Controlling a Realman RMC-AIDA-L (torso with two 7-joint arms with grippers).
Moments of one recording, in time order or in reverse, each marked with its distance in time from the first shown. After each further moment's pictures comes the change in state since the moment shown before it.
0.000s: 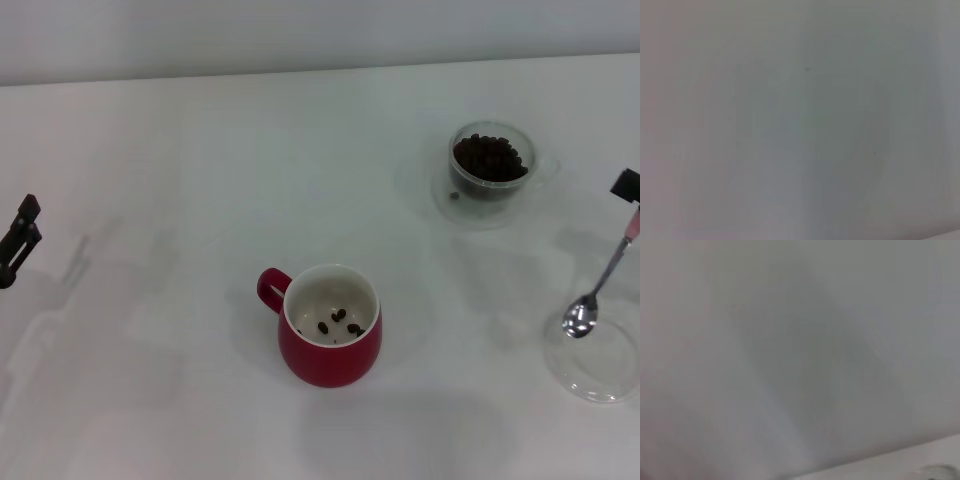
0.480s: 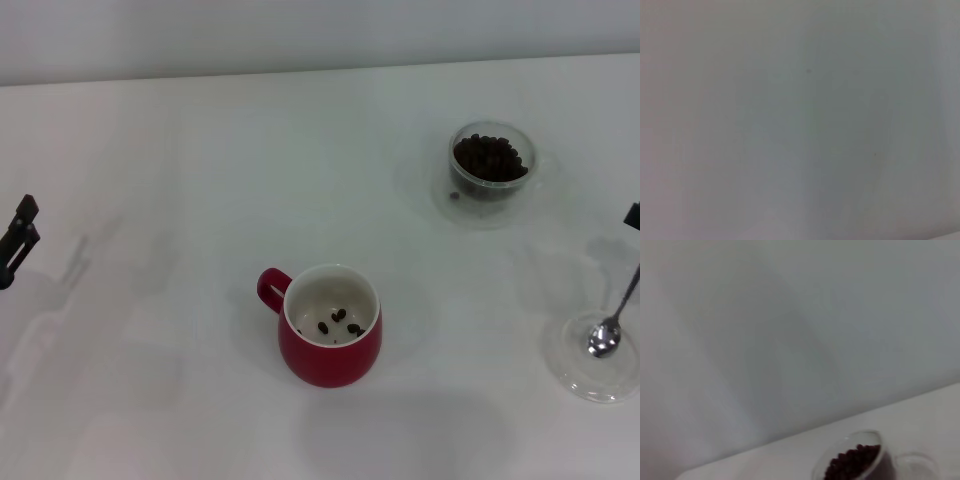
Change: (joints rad) left arm 0.004 0.000 -0.003 0.000 0.000 -0.007 0.000; right arm -0.019 -0.013 0.000 0.011 -0.042 -0.153 -0.013
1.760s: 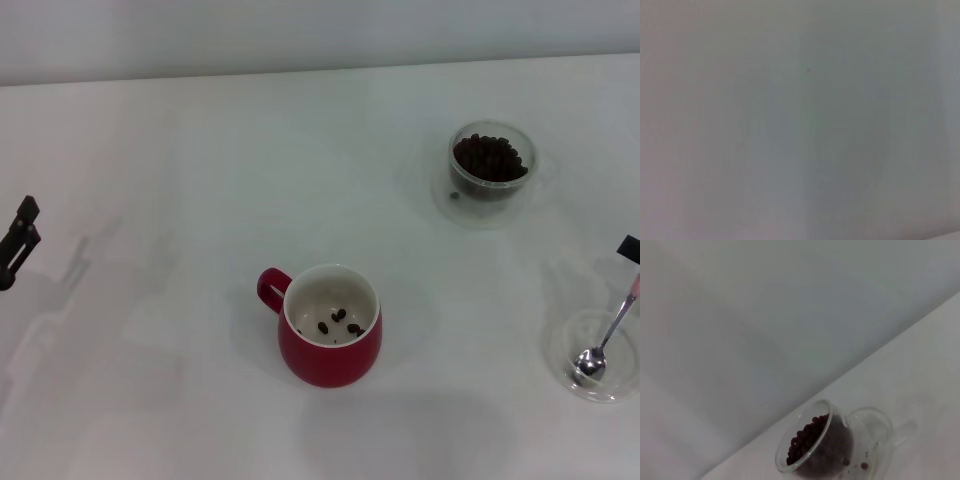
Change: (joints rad) left arm 0.001 -0.002 -0.001 0.000 0.000 0.001 0.000; right arm -0.010 0.019 0.024 0.084 -0.016 -0.073 0.153
